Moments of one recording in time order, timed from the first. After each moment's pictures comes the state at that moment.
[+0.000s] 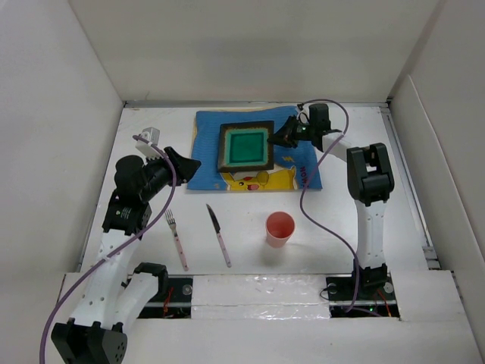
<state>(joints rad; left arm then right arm) -0.14 0.78 0.78 -0.21 0.39 -0.55 0.20 2.25 1.62 0.08 -0.81 0.85</state>
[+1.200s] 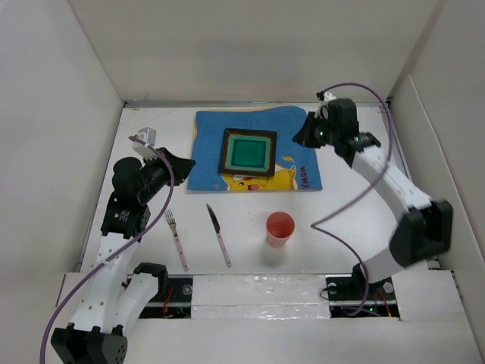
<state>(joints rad) -0.14 0.76 0.78 -0.21 0.37 -0.56 0.26 1.62 1.40 -0.34 -0.31 0.38</state>
